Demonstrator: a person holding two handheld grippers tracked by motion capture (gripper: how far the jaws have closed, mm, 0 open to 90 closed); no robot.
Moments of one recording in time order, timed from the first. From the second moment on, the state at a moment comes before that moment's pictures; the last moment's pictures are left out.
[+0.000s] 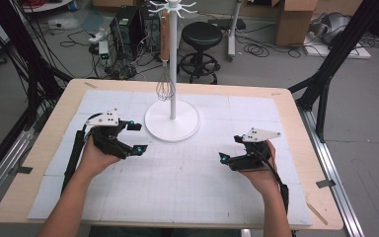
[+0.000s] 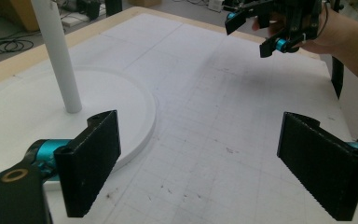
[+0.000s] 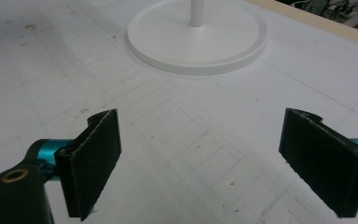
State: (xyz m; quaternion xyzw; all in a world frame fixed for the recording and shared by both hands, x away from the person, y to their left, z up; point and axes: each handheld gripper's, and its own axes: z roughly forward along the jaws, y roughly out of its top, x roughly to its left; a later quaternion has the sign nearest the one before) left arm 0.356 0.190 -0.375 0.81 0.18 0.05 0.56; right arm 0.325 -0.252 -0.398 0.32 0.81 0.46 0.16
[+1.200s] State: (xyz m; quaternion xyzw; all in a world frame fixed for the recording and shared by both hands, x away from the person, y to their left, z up) left arm 0.358 0.186 -0.383 0.81 0.19 0.06 0.54; right arm 0.323 -0.254 -0.402 0.32 0.82 0.45 0.16
